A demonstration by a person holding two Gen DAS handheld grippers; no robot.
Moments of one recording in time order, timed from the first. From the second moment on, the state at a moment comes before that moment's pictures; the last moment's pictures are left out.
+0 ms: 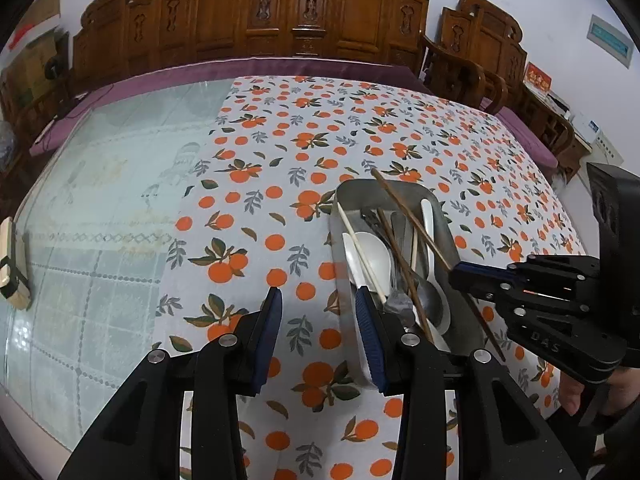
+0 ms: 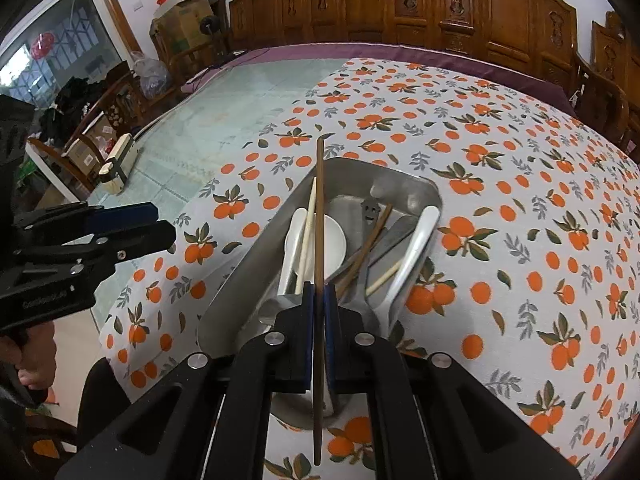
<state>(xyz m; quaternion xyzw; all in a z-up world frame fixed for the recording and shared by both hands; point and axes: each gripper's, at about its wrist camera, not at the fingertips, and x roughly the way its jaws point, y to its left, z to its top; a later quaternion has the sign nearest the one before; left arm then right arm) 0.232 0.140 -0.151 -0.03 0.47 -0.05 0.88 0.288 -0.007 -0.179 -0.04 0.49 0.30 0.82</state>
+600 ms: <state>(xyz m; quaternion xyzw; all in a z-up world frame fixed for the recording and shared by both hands) 0.230 0.149 -0.156 -0.04 0.48 -0.04 0.88 0.322 0.005 -0.221 -0.02 0.54 0.26 0.80</state>
